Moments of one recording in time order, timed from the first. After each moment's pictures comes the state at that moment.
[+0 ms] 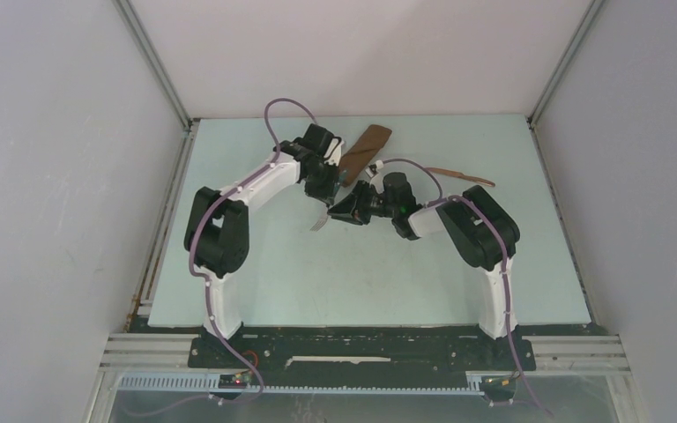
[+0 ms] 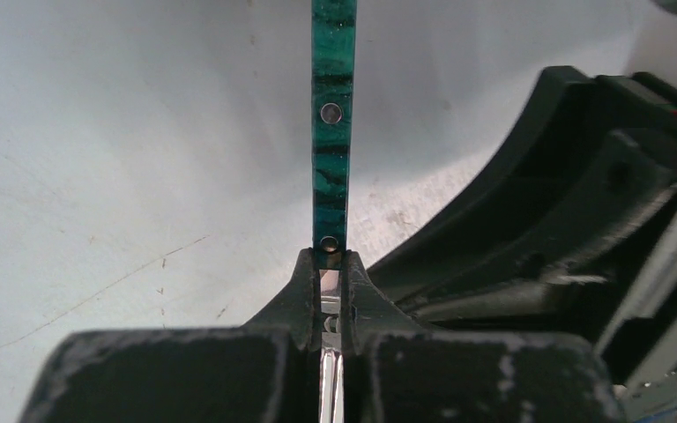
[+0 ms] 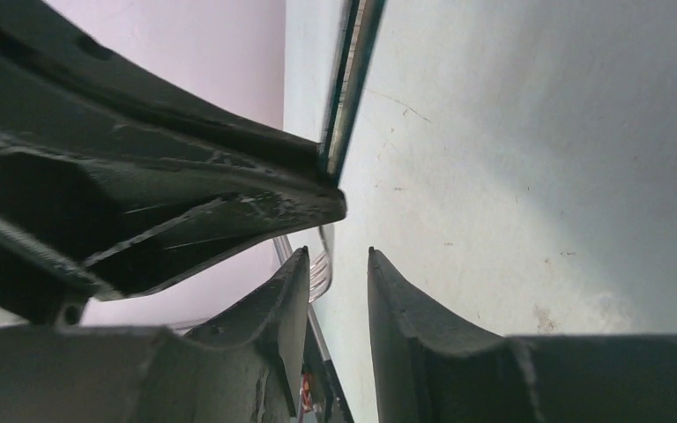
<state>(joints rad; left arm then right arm) -0.48 1.98 1.62 -0.75 0.13 -0.17 0.54 2.10 1.03 0.78 -0.65 1.17</state>
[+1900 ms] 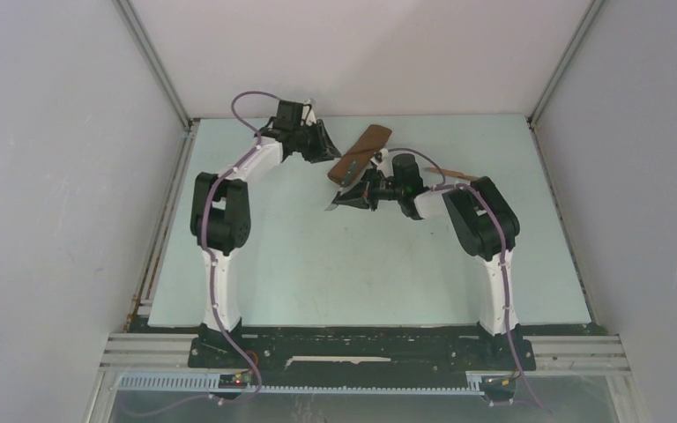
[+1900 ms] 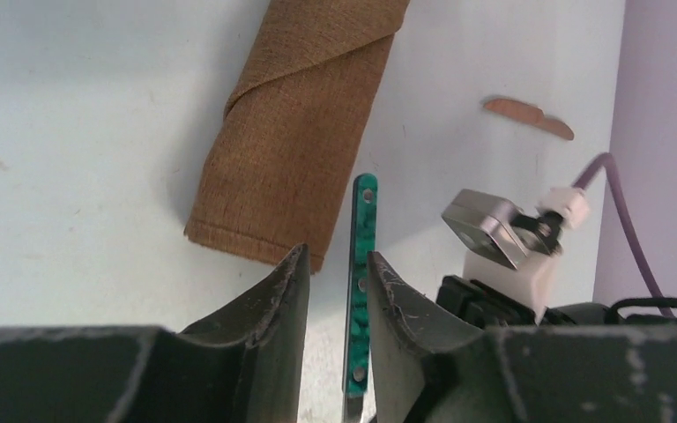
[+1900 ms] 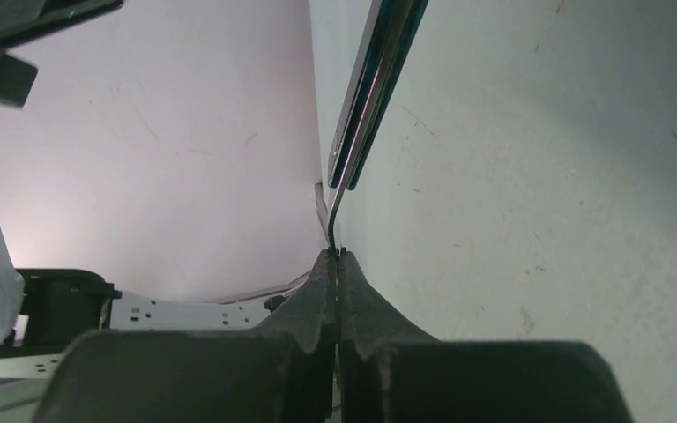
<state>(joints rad) -0.28 2.14 1.79 -0.37 0.41 -0.55 0.43 2.17 1.20 0.62 -0.86 1.26</state>
